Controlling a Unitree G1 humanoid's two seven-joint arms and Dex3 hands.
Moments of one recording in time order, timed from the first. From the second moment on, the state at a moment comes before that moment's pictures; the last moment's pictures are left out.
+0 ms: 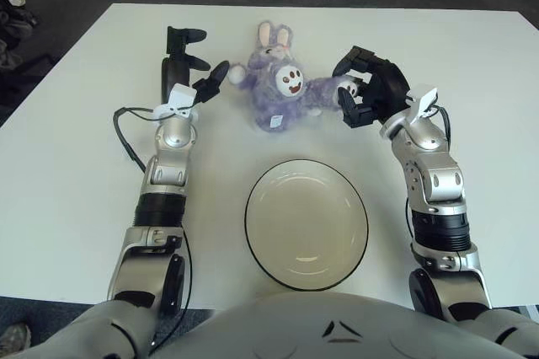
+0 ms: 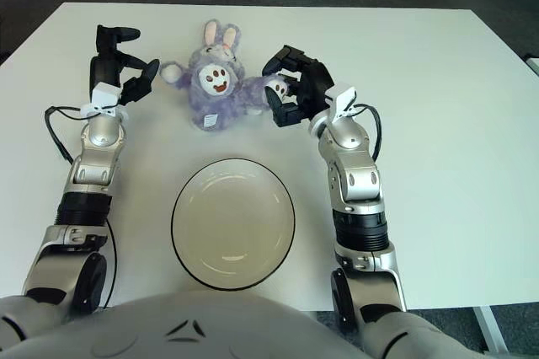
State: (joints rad) left arm -0.41 0.18 0.08 0.28 0.29 -0.21 0.23; right arm -0.32 -0.11 -0.03 -0.26 0.14 0.38 0.21
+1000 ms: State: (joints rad) left arm -0.51 0.21 0.02 0.51 0.28 -0.23 0.22; right arm -0.28 -0.09 -0.04 -0.36 0.18 0.45 0.15
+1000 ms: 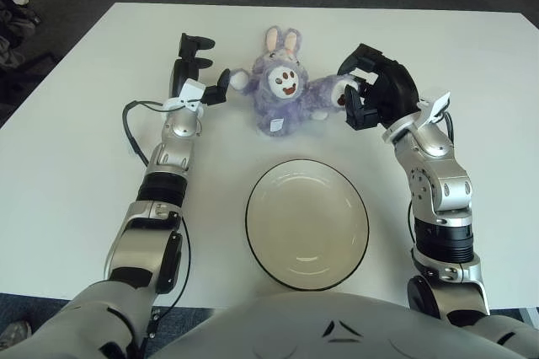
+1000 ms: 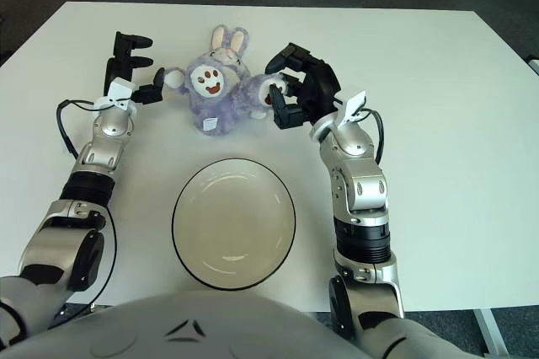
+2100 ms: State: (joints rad) left arm -0.34 0.25 -0.03 0.17 0.16 -0.20 -0.09; right arm -0.31 -0.09 -0.05 -0.39 0.25 0.52 0.15
